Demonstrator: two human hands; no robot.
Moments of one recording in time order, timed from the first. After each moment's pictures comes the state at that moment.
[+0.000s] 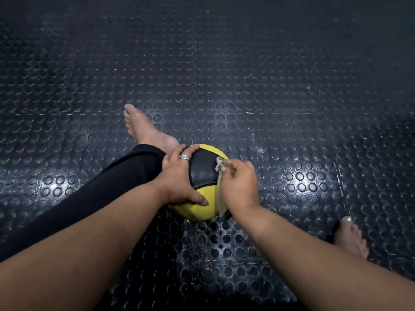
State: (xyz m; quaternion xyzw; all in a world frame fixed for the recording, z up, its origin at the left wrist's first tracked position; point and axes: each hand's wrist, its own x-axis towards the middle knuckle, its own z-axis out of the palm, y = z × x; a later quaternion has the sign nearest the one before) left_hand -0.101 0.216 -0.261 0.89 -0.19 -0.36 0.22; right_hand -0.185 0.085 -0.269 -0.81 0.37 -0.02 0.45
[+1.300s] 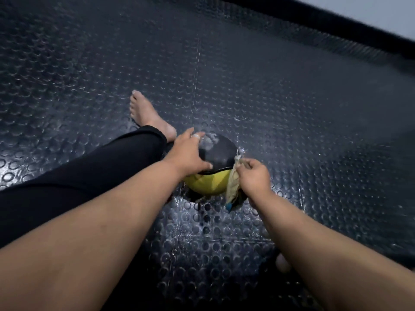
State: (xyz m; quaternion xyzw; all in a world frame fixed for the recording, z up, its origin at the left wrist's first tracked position) left_hand -0.133 0.214 -0.235 0.90 -0.19 -0.26 0.29; right_hand -0.233 0.064 -0.225 -0.81 0.40 0.01 0.43
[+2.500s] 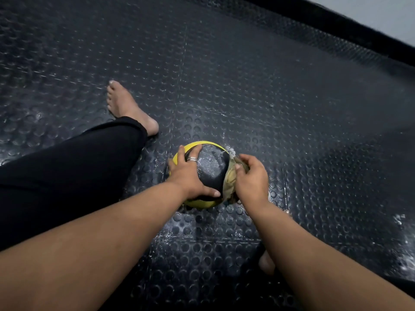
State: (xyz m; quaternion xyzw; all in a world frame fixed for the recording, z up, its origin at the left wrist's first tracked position) left_hand -0.184 0.168 -0.260 0.87 -0.10 -0.39 0.28; right_hand -0.249 0.030 -0.231 -0.87 0.35 -0.05 0.33
